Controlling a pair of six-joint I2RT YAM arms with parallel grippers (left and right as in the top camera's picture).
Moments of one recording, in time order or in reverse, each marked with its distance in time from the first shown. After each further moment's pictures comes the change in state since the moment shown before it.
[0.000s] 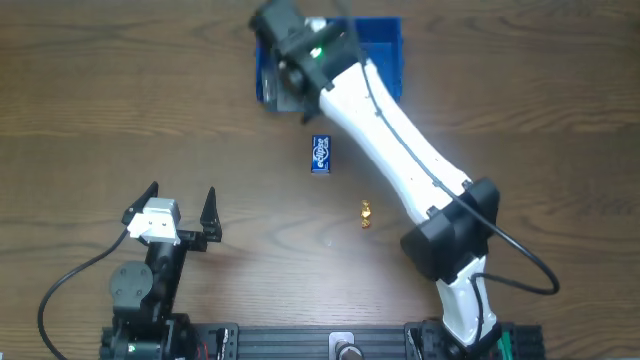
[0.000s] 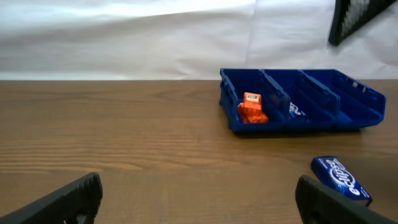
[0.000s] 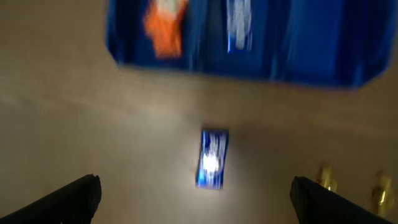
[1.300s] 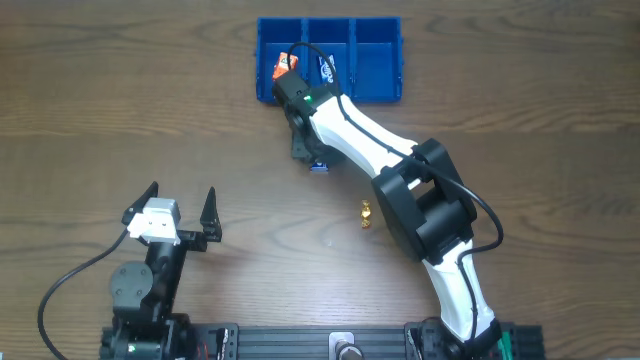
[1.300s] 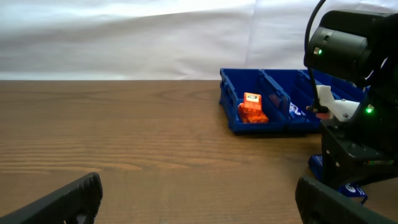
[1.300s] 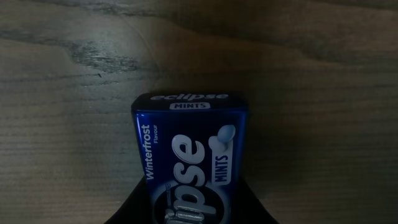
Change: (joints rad) left arm 0.000 0.000 0.000 0.000 0.000 0.000; right arm -0.033 0.119 -0.473 0.365 -0.108 0.099
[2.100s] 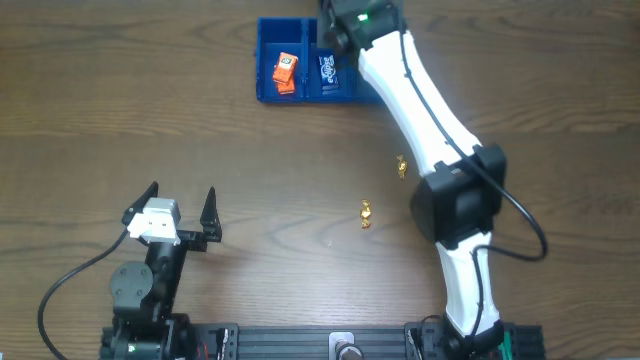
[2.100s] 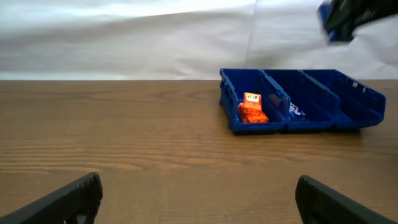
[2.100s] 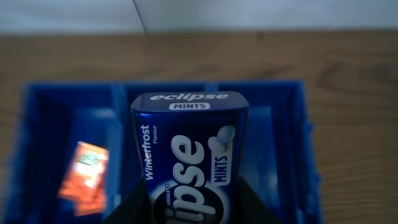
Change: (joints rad) left arm 0.000 0.000 0.000 0.000 0.000 0.000; right arm -0.182 0.013 0.515 0.064 0.243 -0.300
